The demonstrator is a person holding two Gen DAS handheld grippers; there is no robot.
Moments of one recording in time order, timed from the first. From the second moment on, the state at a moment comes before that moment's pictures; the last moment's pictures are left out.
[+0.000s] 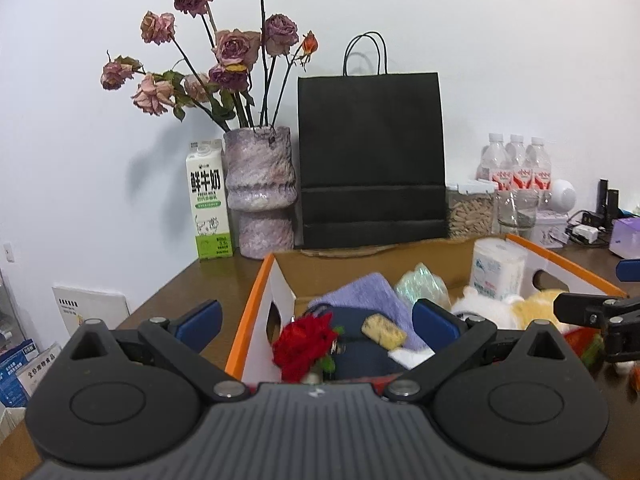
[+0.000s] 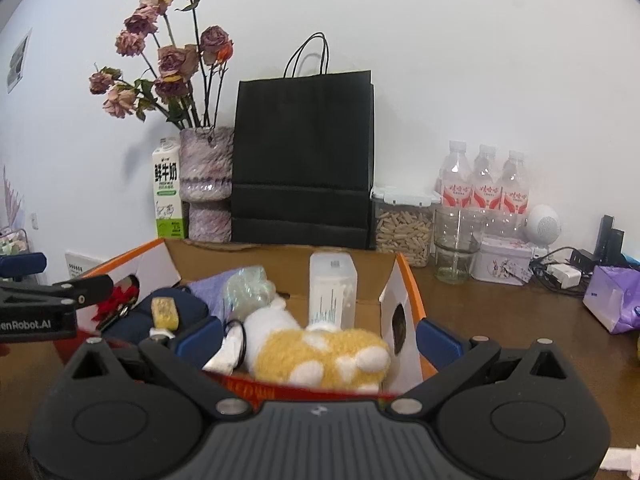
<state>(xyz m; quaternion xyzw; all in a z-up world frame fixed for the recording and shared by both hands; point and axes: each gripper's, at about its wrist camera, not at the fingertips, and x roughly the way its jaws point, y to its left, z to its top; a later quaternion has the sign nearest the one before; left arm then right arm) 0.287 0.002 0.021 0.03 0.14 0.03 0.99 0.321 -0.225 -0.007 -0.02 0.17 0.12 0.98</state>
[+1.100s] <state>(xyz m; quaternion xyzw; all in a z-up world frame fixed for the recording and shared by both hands) 0.243 0.012 -0.004 0.04 0.20 0.03 0.98 0.282 -0.283 -0.047 -0.02 0.30 0.07 0.95</state>
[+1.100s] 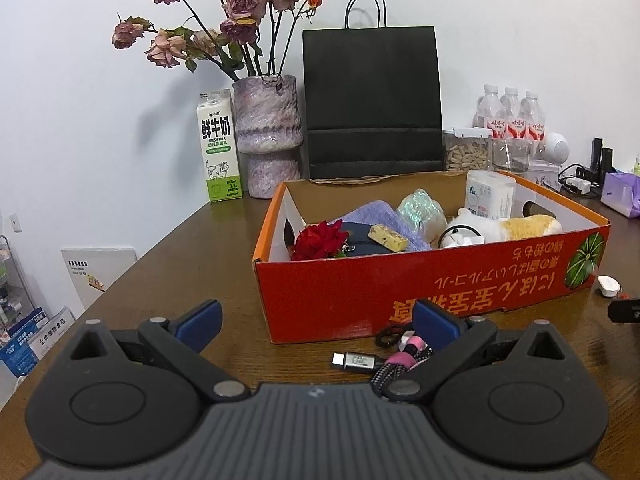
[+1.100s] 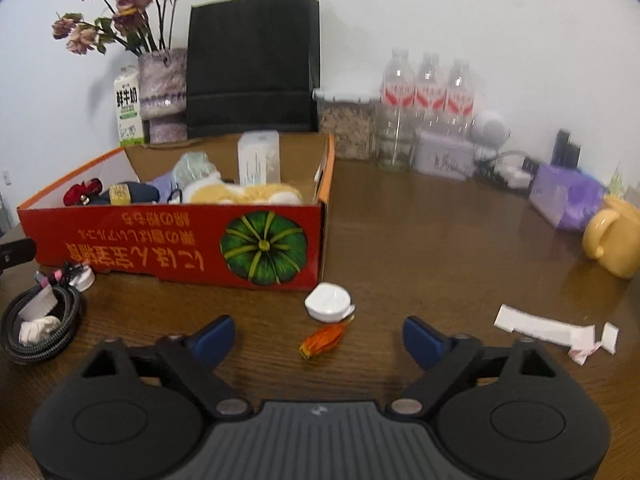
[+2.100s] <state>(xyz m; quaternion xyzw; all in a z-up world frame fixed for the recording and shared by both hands) 0.235 -0.040 -0.016 0.08 0.29 -0.02 0.95 0.270 -0.272 -0.041 -0.01 0.27 0.11 0.96</state>
